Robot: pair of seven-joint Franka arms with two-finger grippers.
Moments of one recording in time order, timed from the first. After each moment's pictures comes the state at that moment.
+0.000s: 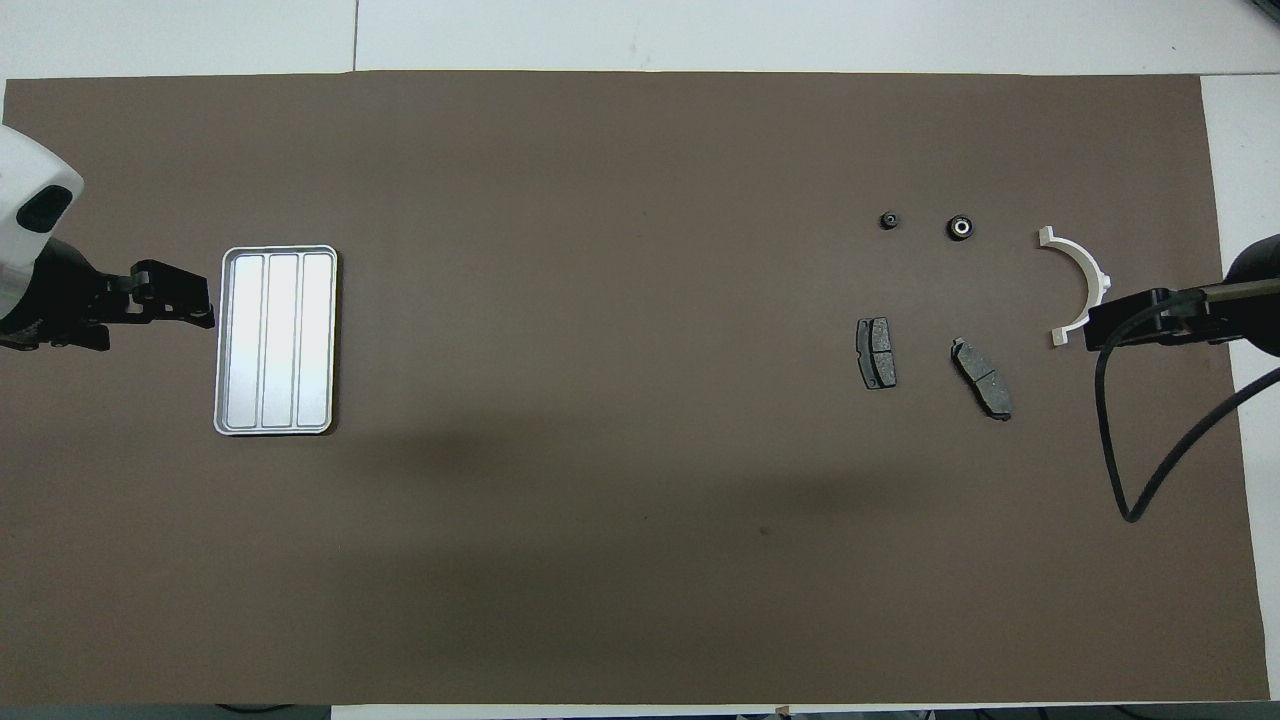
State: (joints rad) left arm -0.08 -0.01 0.02 -1.72 -0.02 1.67 -0.19; right arm 0.08 -0.08 -0.05 -1.64 -0.02 1.54 0.01
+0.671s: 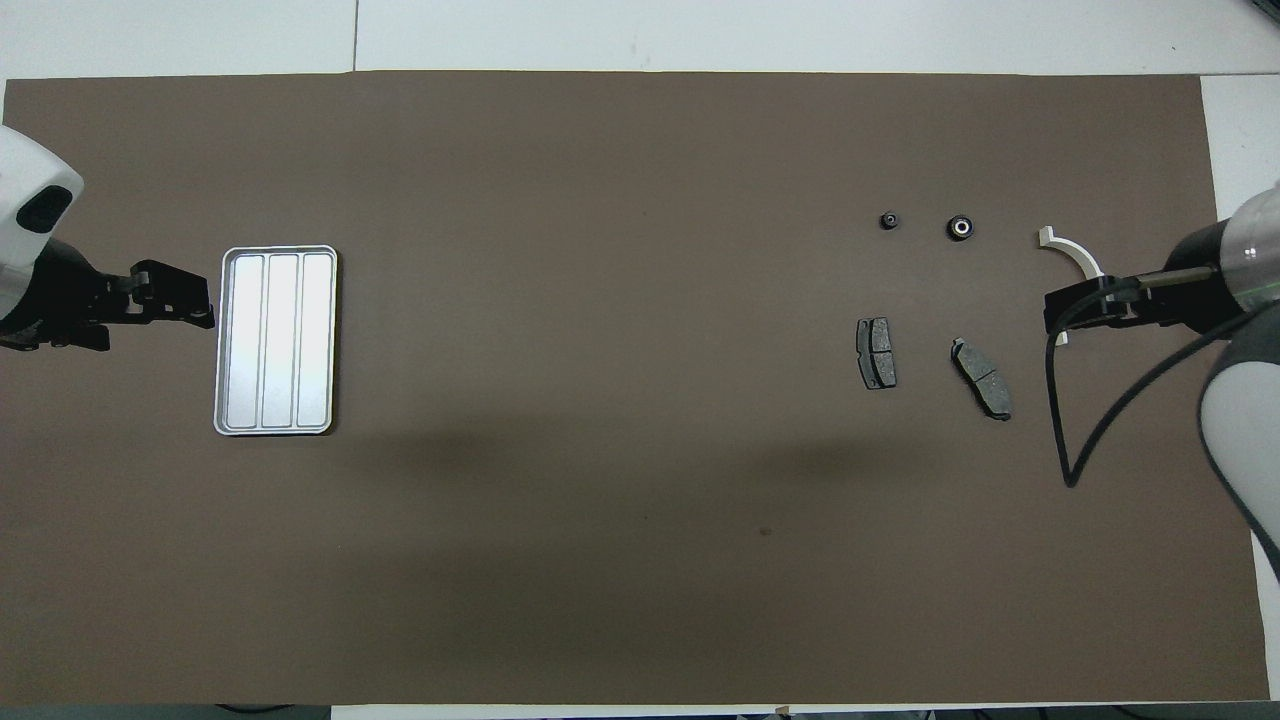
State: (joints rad) left arm -0.08 -0.01 0.02 -1.72 -0.02 1.67 -0.19; right arm 0.08 -0.01 -0.04 -1.72 -0.02 1.70 0.01
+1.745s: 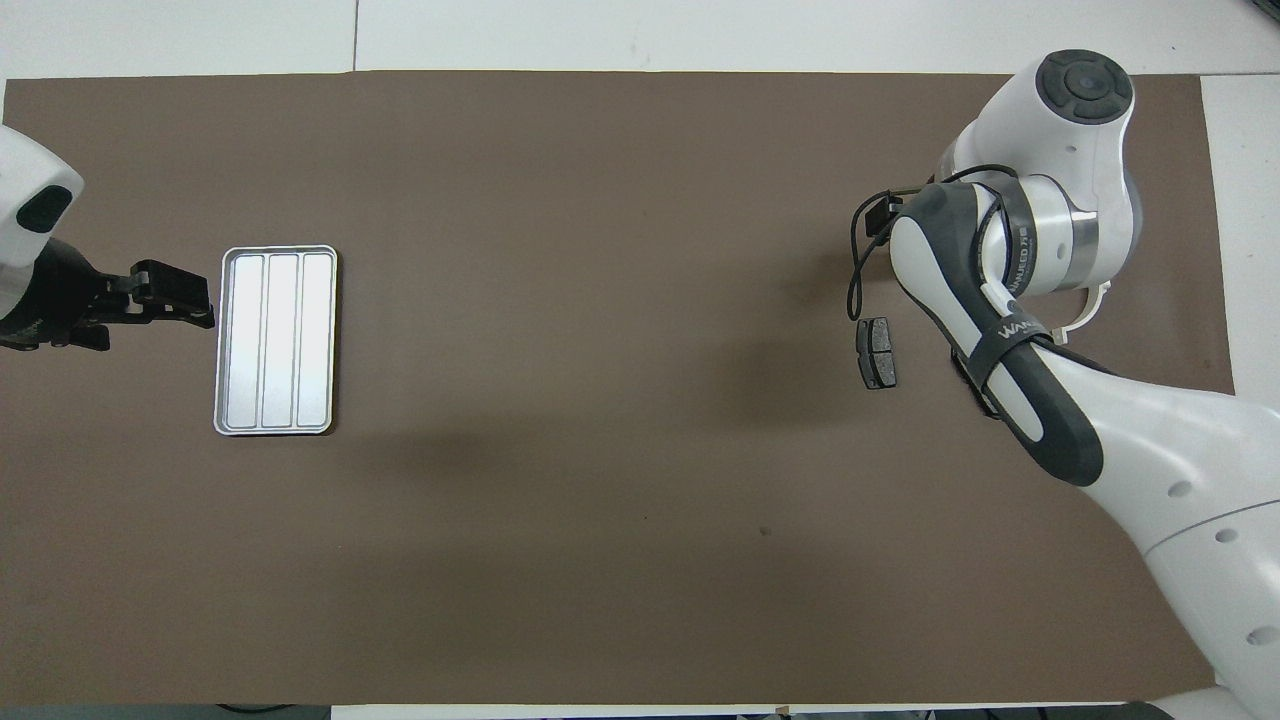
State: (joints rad) left arm -0.08 -0.01 0.02 -1.72 -0.02 1.67 -0.19; right arm 0.12 0.61 -0.03 -1.47 -0.01 2.04 0.12
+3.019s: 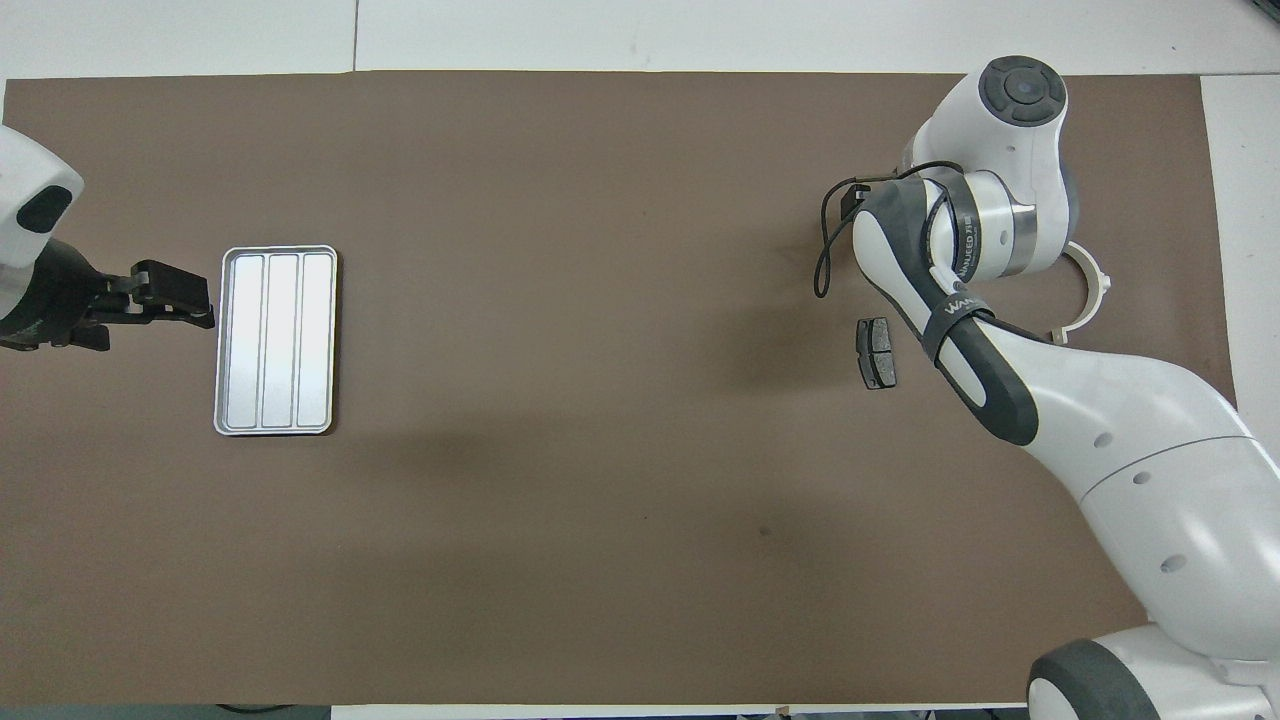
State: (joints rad) left arm -0.08 -0.01 0.02 -1.72 -0.02 1.67 -0.19; right arm 0.14 0.74 -0.04 -1.37 -0.01 2.11 0.17
